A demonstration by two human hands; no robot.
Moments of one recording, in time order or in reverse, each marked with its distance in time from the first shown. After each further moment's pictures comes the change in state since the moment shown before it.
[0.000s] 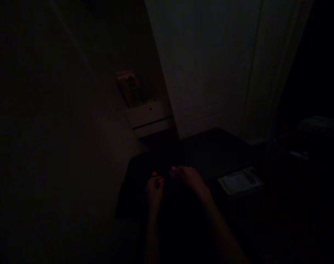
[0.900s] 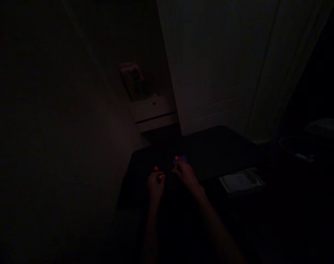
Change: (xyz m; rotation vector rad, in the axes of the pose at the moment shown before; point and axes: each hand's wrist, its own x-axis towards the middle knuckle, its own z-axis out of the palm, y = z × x) left_hand -0.003 0.003 0.001 0.106 -0.016 0.051; right_hand 0.014 0.004 0.036 0.252 0.089 -0.174
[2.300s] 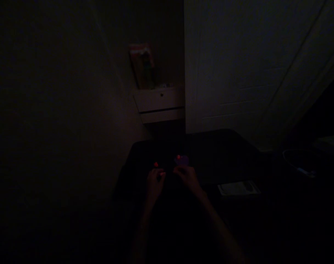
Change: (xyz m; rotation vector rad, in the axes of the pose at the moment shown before) left_hand -0.005 0.010 -0.003 -0.036 -0.050 0.008; right_hand -0.006 0.006 -0.006 0.174 -0.086 0.110
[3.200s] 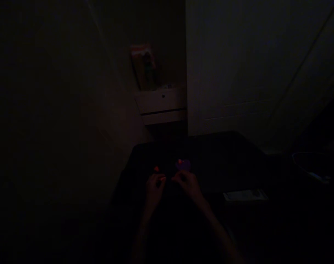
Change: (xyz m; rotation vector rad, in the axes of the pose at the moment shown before) left_hand -0.002 0.000 -0.004 -0.026 -0.033 -0.031; right_hand -0.003 0.002 0.003 0.032 0.007 -0.035
